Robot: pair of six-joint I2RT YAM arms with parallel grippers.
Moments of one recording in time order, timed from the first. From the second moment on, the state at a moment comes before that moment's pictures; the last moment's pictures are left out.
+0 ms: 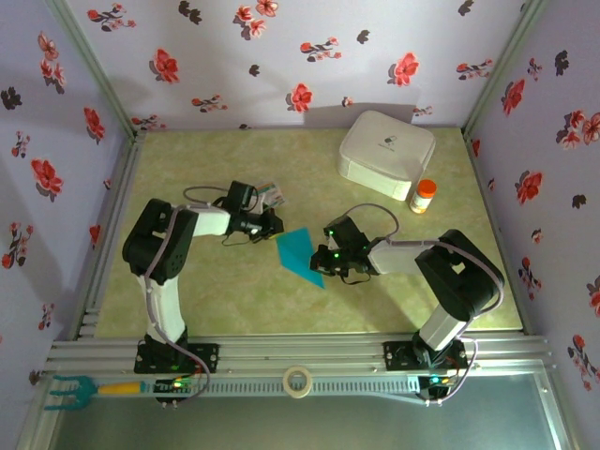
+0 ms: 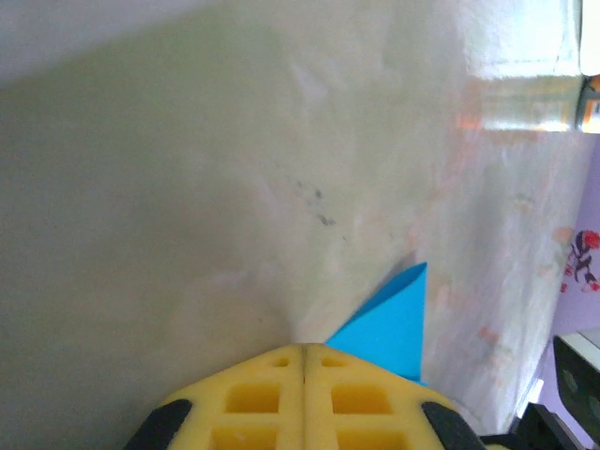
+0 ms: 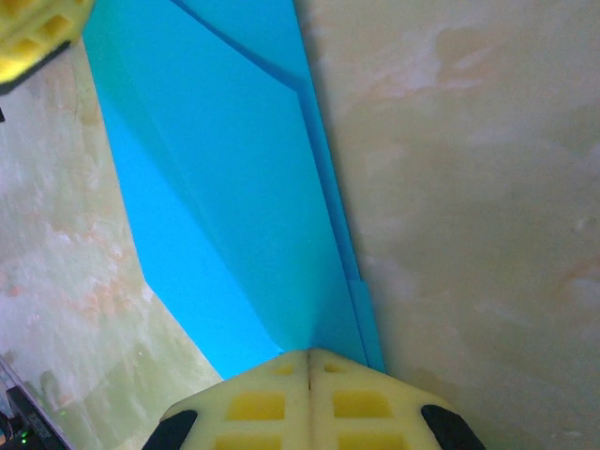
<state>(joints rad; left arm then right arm) -0.42 1.96 1.01 -0.02 0.62 -0.68 0.70 1.65 0.68 0.00 -0.39 0.87</state>
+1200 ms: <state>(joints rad) -0.64 1.88 0.89 0.07 0.55 -0.75 0.70 1.61 0.69 -0.05 -0.41 0.87</state>
